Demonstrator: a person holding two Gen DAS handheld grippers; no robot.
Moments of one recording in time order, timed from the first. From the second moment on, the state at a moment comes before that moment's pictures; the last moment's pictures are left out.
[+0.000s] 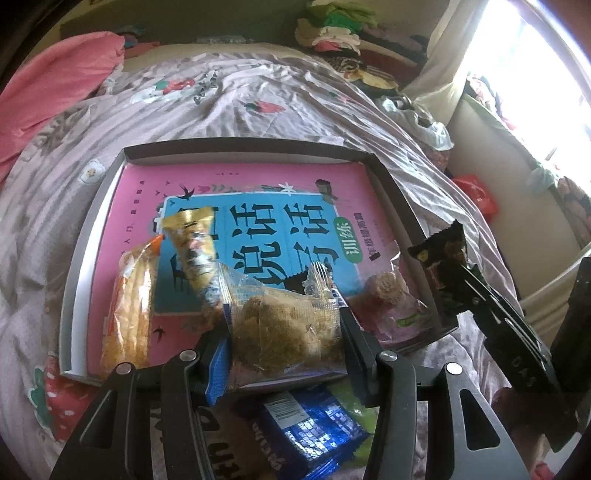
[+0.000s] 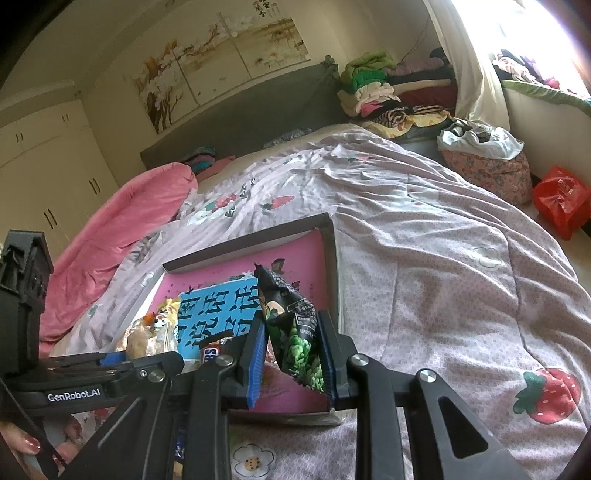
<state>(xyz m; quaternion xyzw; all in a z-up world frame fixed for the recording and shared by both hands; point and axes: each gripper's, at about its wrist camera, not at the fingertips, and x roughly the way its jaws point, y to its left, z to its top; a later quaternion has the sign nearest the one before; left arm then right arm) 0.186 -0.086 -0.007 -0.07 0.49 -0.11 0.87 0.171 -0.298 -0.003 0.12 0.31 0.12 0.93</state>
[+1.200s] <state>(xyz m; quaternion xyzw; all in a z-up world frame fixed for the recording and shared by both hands) 0.192 -0.094 -0.017 -0.05 0.51 -0.09 0.86 0.175 -0.294 -0.016 0.13 0.35 0.12 0.92</state>
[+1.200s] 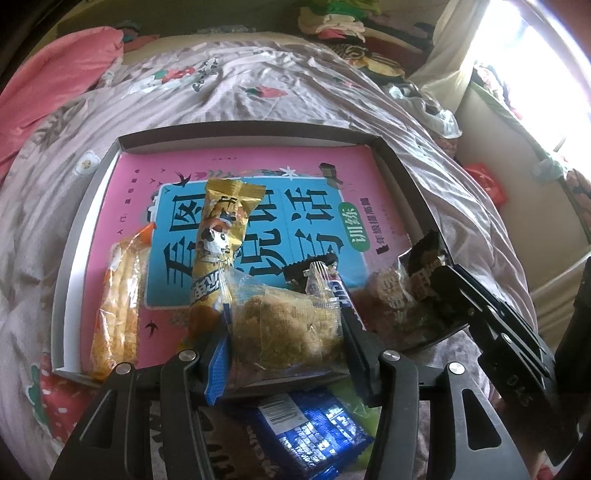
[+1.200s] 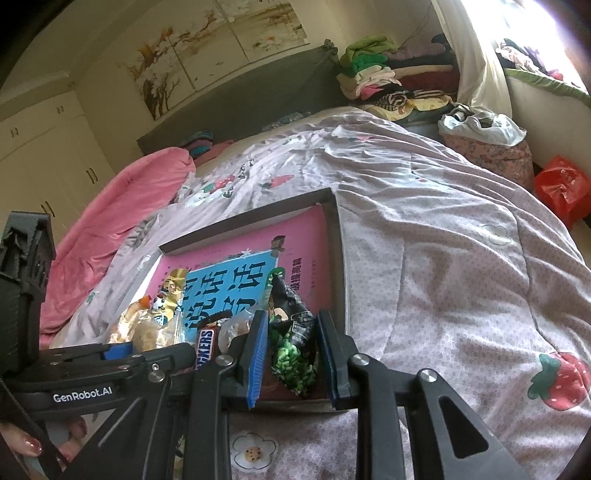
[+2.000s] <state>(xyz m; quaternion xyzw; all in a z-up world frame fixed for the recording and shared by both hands) 0.190 -0.088 -0.015 -0.07 0.50 -0.09 0.86 0.172 -0.292 -0.014 0.14 0.35 0.14 0.92</state>
